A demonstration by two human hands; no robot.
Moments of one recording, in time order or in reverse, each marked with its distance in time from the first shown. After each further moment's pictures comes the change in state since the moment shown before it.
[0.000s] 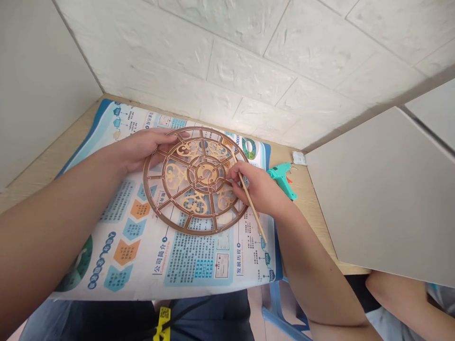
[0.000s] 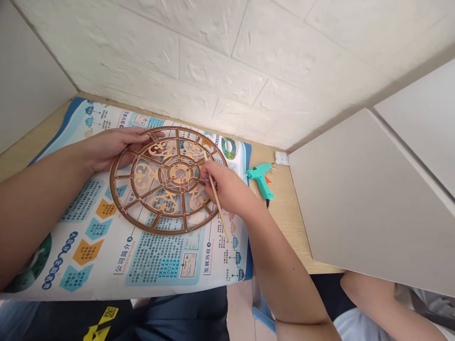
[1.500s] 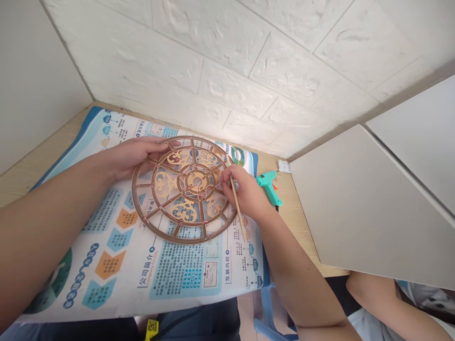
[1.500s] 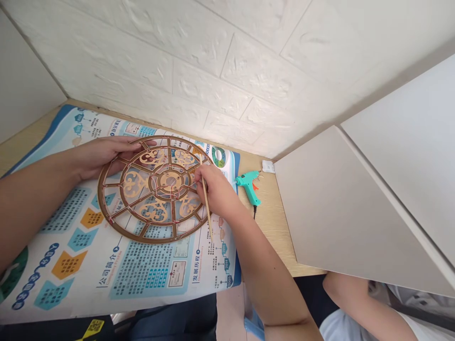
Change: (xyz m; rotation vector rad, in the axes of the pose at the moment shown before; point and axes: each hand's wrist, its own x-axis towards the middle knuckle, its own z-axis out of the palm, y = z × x) left_hand 0.000 0.002 0.000 0.028 0.057 -0.033; right_hand 0.003 0.002 0.006 -0.043 0.191 -0.019
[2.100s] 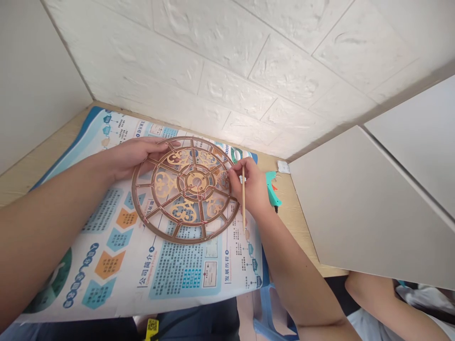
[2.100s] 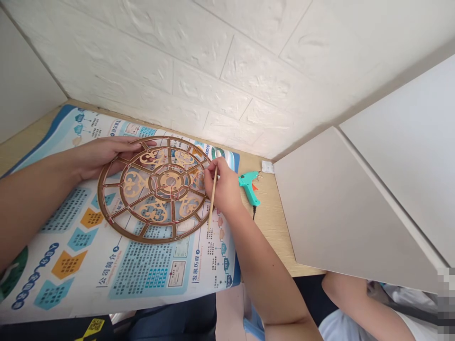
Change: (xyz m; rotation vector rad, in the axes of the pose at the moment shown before) left_hand 0.000 0.000 0.000 0.002 -0.004 -0.001; right_hand 0.003 0.005 0.004 0.035 0.302 0.266
